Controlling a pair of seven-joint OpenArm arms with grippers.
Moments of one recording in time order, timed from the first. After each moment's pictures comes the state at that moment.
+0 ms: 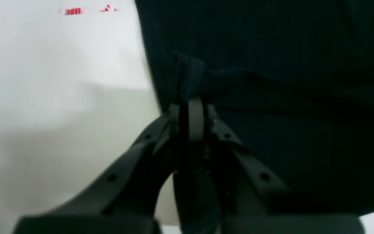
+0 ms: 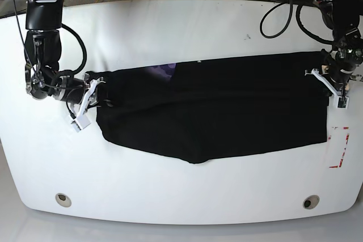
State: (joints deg) left arm 3.9 -19.0 -29.0 90.8 -8.8 -28.6 42.8; right arm 9.7 28.8 3.4 74.9 62.8 40.7 -64.0
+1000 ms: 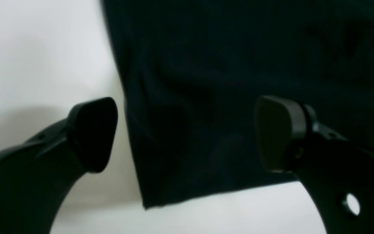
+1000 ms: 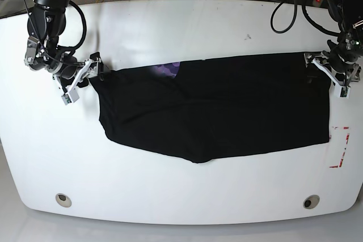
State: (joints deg) left arm 9.1 -23.5 -28.1 87.0 -24.1 -28.8 46.5; right arm 0.0 21.5 17.5 76.7 35.8 40.5 -57.1
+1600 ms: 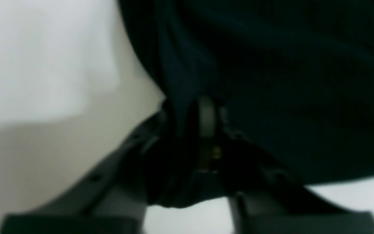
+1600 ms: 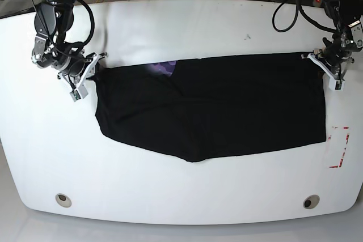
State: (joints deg) left arm 9.7 -22.6 -26.8 80.6 -22.9 -30.7 44.4; right arm -3.4 19.3 17.6 81.9 30.6 40.9 -56.1
